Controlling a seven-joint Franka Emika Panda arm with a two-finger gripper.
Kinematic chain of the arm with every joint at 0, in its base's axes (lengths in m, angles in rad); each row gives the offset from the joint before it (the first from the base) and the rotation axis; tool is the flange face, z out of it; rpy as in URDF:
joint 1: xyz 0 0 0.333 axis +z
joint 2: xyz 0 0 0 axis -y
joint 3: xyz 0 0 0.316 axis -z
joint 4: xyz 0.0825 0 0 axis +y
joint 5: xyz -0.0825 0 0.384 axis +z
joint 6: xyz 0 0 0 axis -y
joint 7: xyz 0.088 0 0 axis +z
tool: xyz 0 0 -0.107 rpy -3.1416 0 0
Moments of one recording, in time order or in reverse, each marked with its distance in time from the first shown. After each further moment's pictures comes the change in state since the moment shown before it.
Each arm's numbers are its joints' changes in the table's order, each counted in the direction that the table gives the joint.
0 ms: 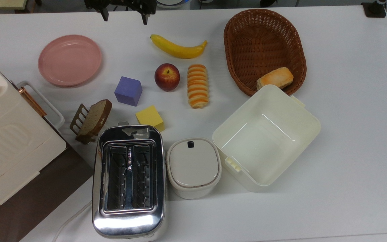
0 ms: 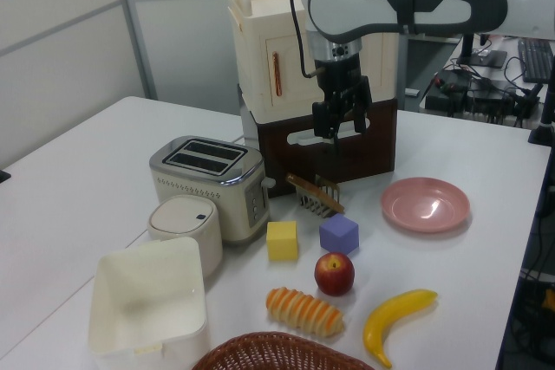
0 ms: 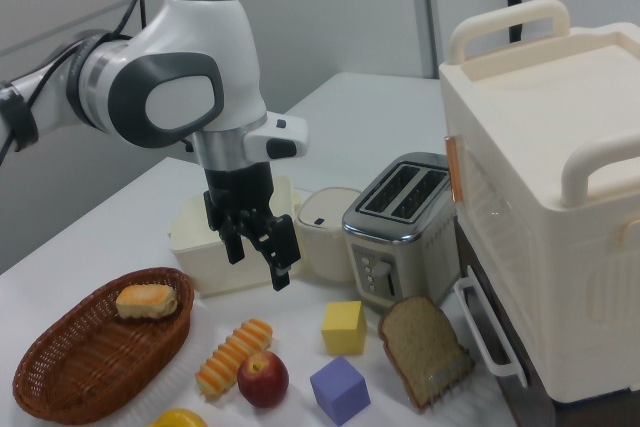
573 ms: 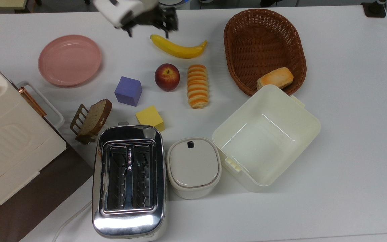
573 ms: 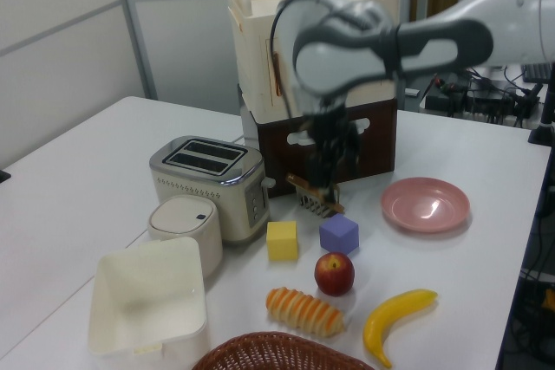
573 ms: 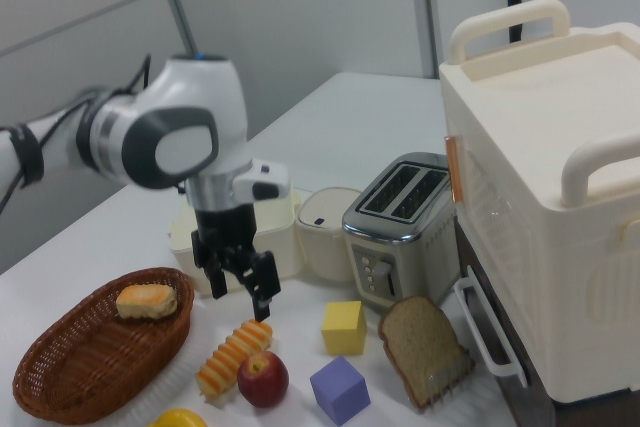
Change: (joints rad) arm 0.000 -0.005 -0.113 0.178 -0.027 0.112 -0.054
